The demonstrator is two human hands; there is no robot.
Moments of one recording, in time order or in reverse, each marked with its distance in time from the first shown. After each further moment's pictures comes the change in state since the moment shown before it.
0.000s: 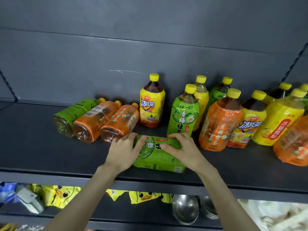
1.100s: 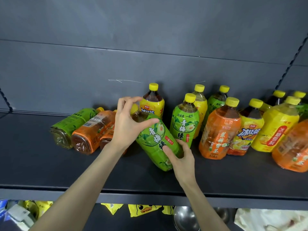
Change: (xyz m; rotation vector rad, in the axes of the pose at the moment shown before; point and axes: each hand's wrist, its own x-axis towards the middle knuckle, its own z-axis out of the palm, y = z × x) left_hand 0.063 0.035 -0.044 -0.510 0.471 0.311; right_hand 0.006 0.007 0.050 0.610 0.477 0.040
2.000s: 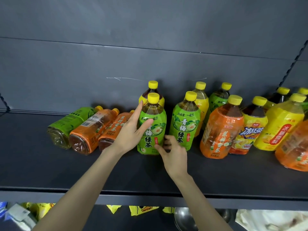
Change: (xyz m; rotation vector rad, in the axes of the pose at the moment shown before) left_hand -0.011 -0.030 0.013 -0.194 -0.462 -0.270; right_hand 0.018 -0.007 0.026 -0.504 0.009 -0.198
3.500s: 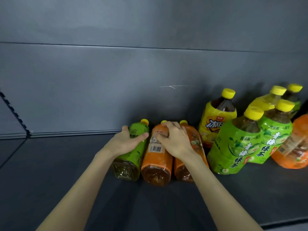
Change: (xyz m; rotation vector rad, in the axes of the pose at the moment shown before) left_hand 0.045 -0.125 -0.234 0.372 -0.213 -0.604; right_hand 0.085 -0.163 0.178 -0.276 -0.232 0.103
